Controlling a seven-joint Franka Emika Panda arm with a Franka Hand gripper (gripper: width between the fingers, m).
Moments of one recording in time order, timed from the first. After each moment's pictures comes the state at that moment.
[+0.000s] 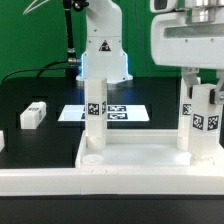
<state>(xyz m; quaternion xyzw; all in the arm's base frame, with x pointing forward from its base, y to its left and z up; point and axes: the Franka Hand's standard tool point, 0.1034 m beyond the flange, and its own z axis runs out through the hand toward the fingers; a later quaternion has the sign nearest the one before) 0.642 0.104 0.119 -0.80 0.59 -0.03 0.05</state>
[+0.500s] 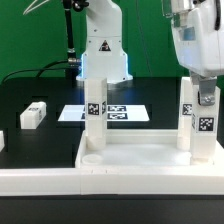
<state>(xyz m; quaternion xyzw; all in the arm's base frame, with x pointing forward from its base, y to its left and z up) 0.641 0.101 0.117 -0.66 0.74 0.00 0.09</state>
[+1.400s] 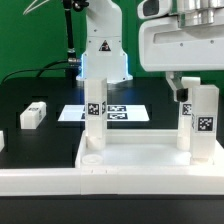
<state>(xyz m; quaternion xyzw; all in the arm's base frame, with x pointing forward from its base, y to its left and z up) 0.641 0.102 0.115 -0.96 0.26 -0.06 0.04</state>
